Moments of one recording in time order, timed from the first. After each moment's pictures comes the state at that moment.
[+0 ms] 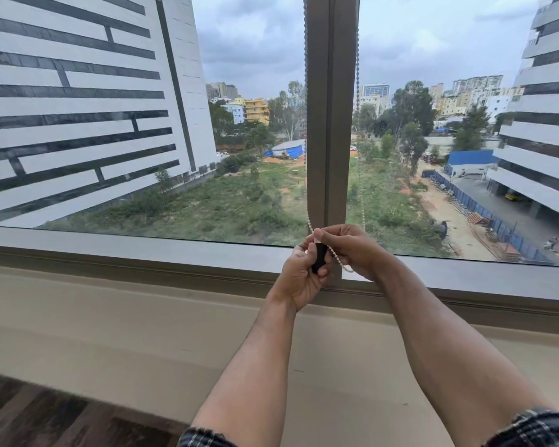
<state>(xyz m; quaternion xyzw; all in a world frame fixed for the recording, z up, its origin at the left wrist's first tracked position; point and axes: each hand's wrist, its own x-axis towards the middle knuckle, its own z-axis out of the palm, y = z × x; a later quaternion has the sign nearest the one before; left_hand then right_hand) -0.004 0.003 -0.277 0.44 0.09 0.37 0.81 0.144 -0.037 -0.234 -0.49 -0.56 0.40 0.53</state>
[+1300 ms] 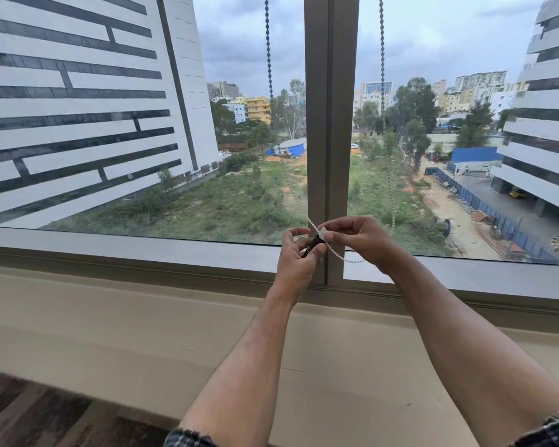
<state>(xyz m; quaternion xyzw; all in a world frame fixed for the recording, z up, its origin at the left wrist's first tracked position) -0.007 0.008 -0.269 0.62 0.26 0.47 0.57 0.170 -0.037 -0.228 -0.49 -0.60 0.30 0.56</state>
